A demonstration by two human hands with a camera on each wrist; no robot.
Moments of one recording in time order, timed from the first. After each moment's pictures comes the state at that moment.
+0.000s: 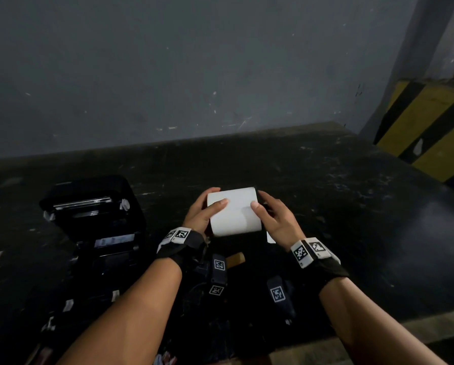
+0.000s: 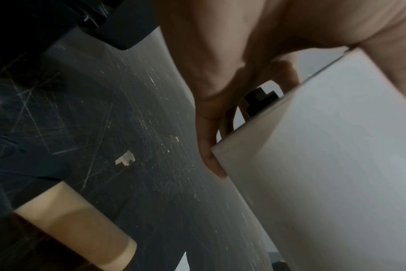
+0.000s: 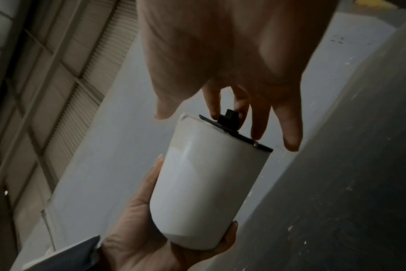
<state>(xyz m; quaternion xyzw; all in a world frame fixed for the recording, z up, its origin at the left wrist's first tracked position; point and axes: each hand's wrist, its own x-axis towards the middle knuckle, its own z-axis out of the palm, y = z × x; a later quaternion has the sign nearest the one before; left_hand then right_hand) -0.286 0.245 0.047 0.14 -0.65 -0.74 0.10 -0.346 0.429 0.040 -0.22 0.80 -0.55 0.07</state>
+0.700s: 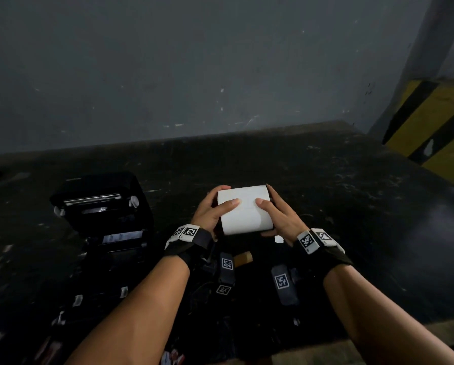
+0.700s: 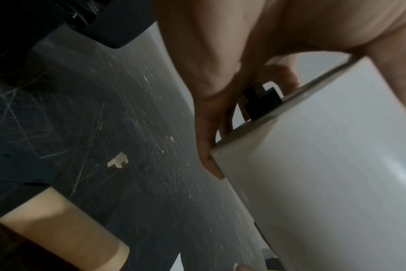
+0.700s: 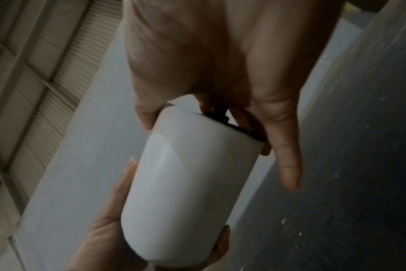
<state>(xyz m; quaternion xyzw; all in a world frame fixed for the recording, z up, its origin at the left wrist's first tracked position) -0.286 0.241 0.051 0.13 -0.67 -0.73 0.08 -0.346 0.413 0.056 -0.17 0.74 -0.61 0.23</state>
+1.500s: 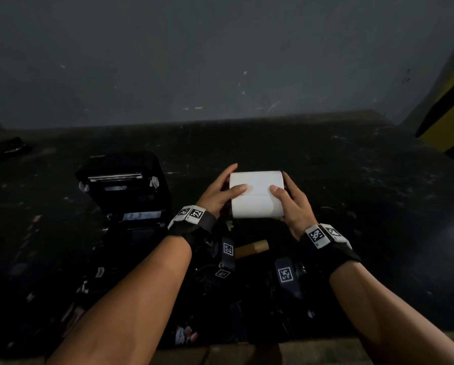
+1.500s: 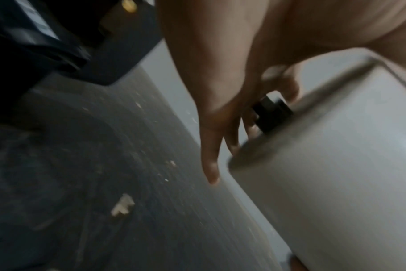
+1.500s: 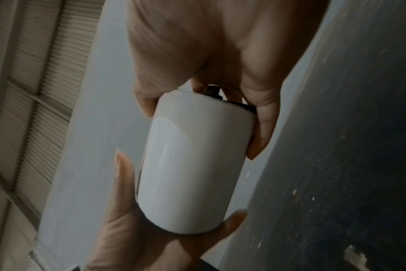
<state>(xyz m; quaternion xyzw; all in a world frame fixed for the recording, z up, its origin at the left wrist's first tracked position) -0.280 0.211 0.051 0.11 -0.68 -0.72 0.08 -0.337 0.384 0.048 -0.15 0.70 -0.68 0.18</state>
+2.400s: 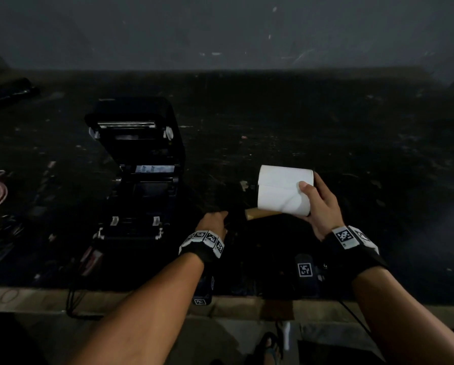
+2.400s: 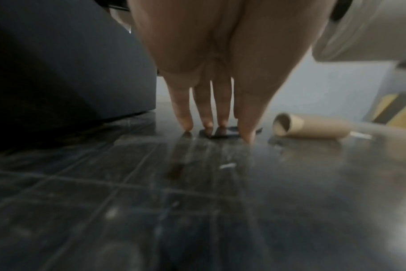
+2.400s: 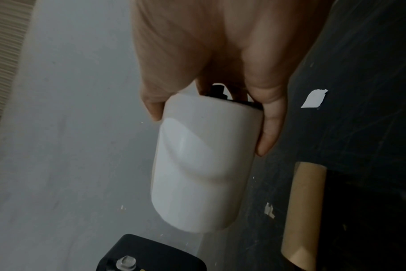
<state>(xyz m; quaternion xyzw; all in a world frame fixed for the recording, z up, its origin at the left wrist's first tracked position) -0.212 0.204 -0.089 0.27 -0.93 -0.23 -0.12 -0.319 0.404 -0.013 0.00 0.66 -0.72 0.22</state>
